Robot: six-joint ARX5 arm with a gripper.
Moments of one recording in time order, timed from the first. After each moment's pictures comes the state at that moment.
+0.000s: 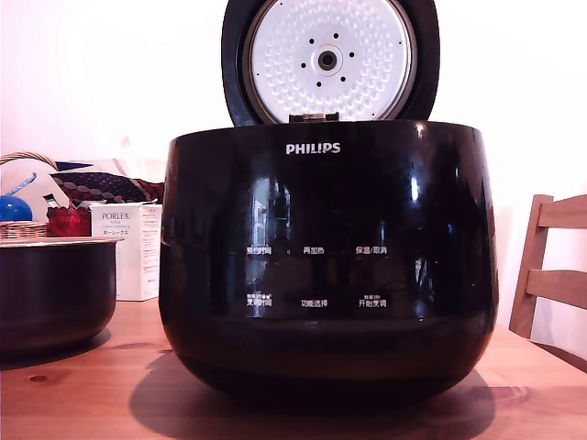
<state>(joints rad) -0.34 0.73 0.72 0.01 -0.03 0.16</state>
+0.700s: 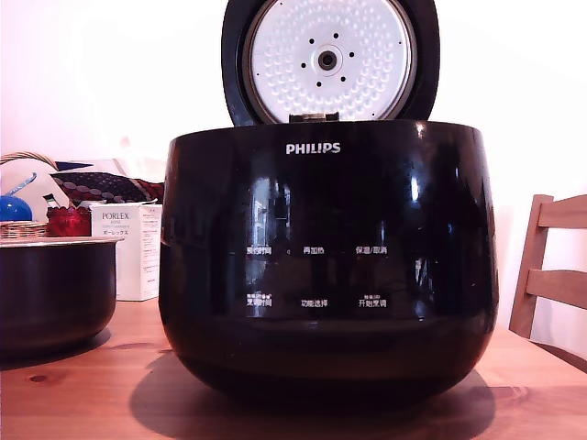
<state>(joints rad) -0.33 0.74 0.75 -0.15 0.21 0.16</state>
